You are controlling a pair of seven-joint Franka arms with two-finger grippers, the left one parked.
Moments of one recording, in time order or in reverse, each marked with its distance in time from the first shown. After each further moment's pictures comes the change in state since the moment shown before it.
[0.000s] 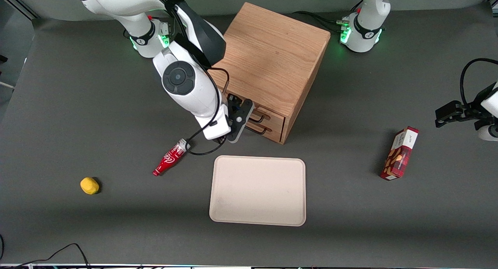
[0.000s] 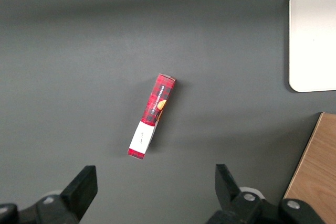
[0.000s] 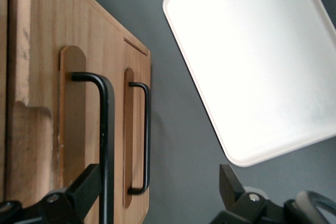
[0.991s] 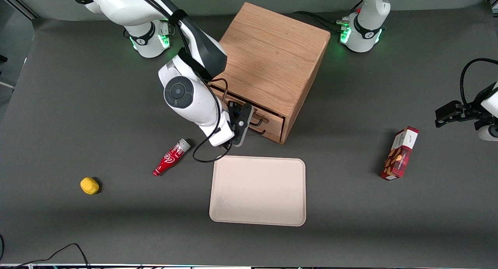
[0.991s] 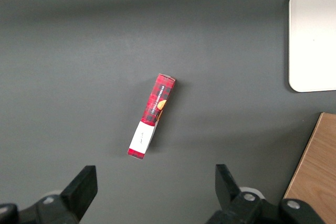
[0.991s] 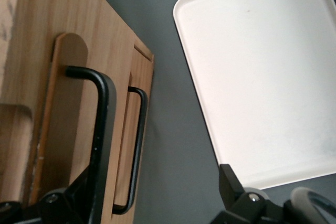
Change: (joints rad) arm -0.015 0.031 -0.001 -0.037 0.033 0.089 -0.148
